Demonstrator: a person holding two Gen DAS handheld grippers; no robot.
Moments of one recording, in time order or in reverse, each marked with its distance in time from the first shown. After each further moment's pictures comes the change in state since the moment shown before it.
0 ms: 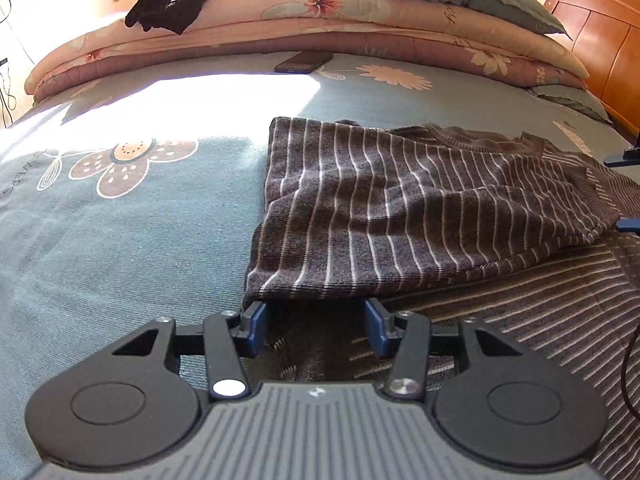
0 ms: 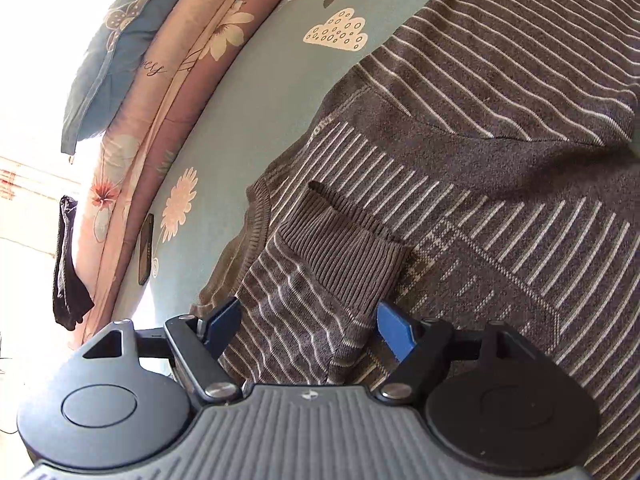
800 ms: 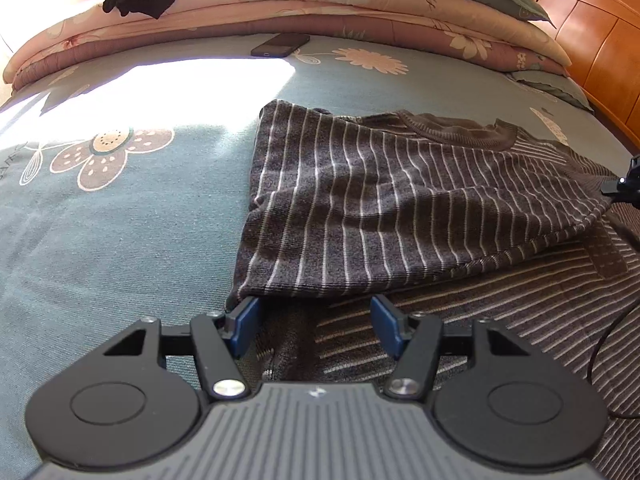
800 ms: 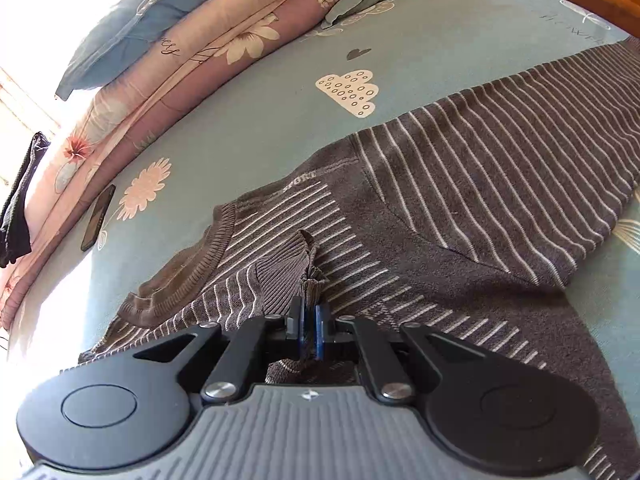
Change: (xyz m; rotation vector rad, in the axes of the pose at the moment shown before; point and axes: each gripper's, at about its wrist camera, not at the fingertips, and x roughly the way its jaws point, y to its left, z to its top) left arm -0.008 -0.004 0.008 0.021 0.089 -0.073; right arm -0.030 0.013 0.017 -0.298 -0.115 -0.204
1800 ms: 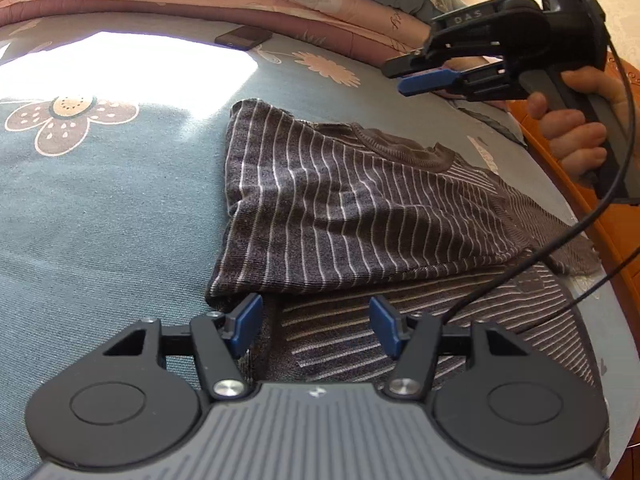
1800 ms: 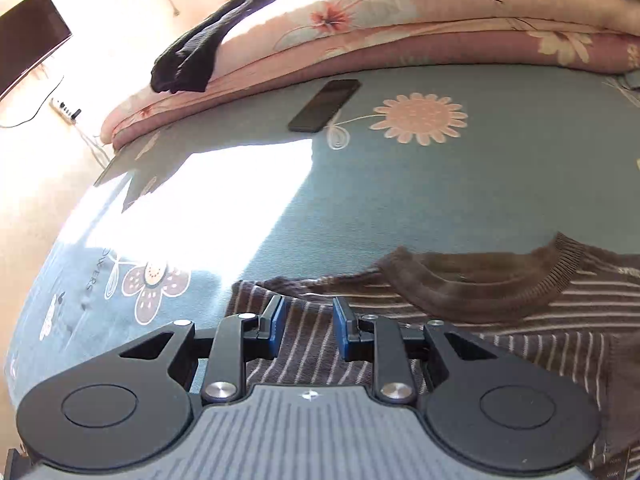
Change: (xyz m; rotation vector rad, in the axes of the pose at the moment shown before) left arm -0.025 0.055 0.004 -0.134 -0.019 -0.346; right arm 0.027 0.274 -0.037 -0.657 0.250 0.374
